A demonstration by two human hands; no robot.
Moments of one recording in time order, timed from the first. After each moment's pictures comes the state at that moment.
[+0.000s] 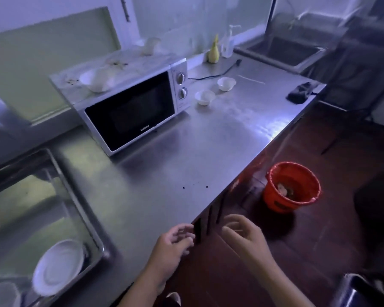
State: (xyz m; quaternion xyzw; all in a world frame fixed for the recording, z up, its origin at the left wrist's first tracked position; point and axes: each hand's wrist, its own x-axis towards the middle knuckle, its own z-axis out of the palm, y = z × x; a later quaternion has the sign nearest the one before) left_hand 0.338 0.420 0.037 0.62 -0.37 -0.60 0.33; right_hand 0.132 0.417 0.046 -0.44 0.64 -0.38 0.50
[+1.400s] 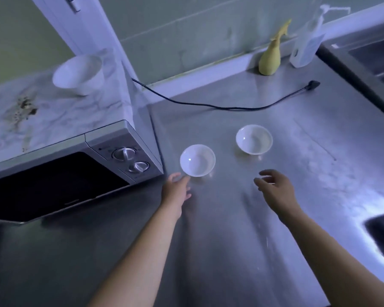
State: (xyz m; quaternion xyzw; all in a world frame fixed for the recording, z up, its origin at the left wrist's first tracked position) left_hand 0.133 -0.248 -0.019 0.77 -0.06 -0.43 0.47; right_hand -0.112 -0.328 -0.020 -0.53 0.64 -0.23 0.51
